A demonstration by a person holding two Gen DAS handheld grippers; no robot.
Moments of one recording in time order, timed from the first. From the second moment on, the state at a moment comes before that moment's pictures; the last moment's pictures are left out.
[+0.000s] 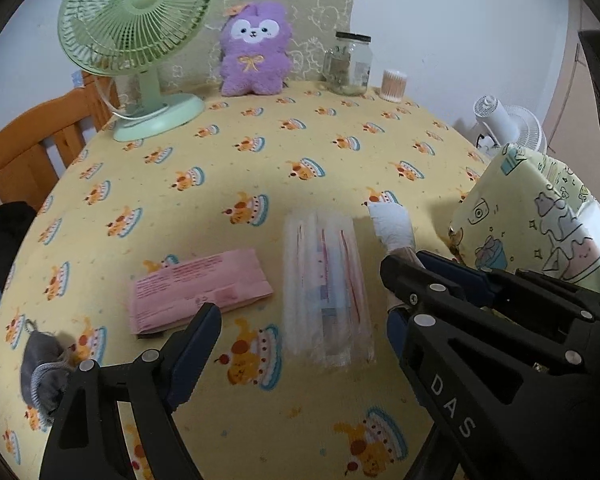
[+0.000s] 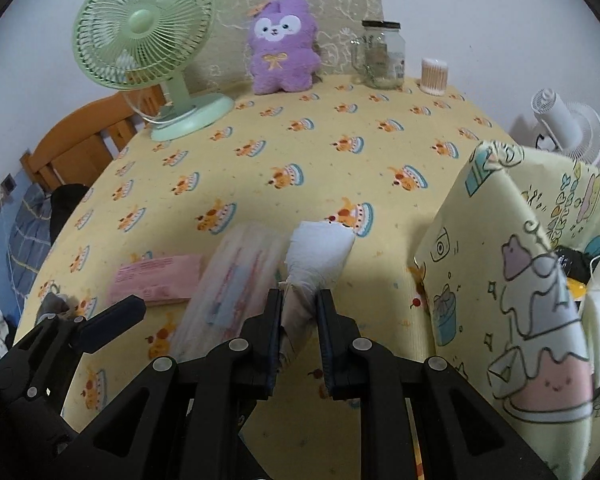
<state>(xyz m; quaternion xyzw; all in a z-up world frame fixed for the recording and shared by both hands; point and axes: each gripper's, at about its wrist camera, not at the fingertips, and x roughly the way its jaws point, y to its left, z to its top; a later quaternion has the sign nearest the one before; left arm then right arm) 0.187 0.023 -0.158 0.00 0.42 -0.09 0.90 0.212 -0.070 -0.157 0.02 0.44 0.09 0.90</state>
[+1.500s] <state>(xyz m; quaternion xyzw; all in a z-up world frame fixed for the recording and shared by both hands) 0.113 0.036 -0.095 -0.02 0.35 -0.05 0.94 0.144 -0.057 -0.093 0.02 0.37 0.11 0.92</state>
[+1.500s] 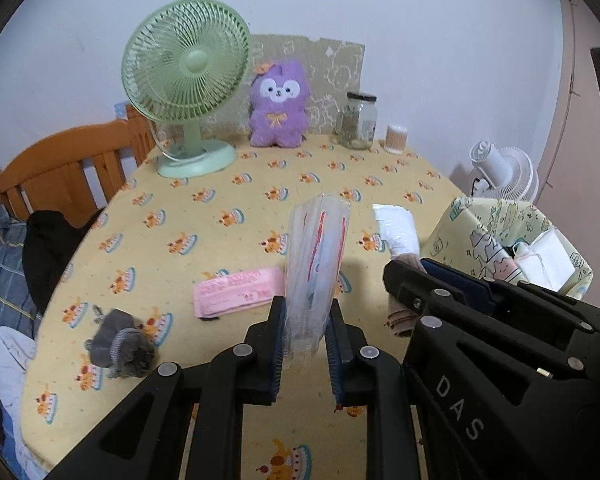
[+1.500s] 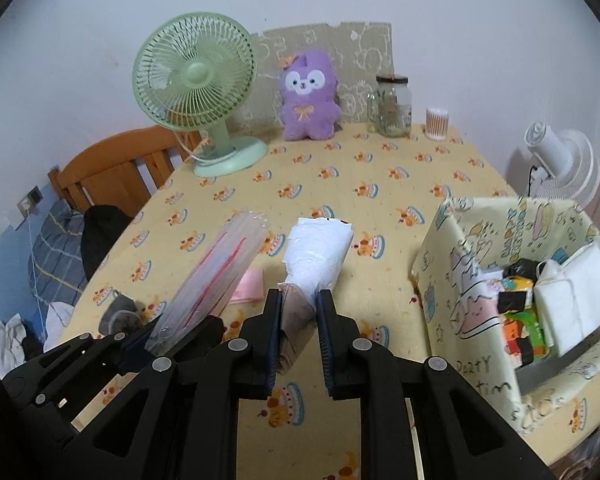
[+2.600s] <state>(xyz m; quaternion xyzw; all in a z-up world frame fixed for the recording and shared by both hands) 0.074 0.019 -0.029 -0.01 0.26 -0.03 0.96 0.104 -0.075 -0.018 0.02 0.28 0.14 0.95</state>
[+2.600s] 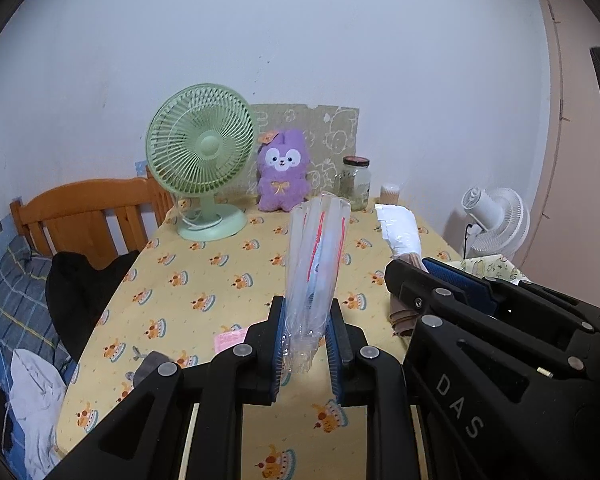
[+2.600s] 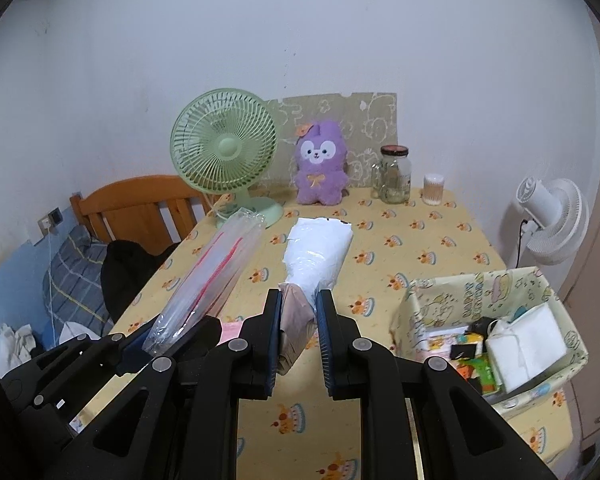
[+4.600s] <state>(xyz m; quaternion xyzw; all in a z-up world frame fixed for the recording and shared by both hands) 0.149 -0.166 -0.076 0.06 0.33 -0.17 0.93 0.156 -0.264 -0.073 0.07 0.33 -0.01 0.94</state>
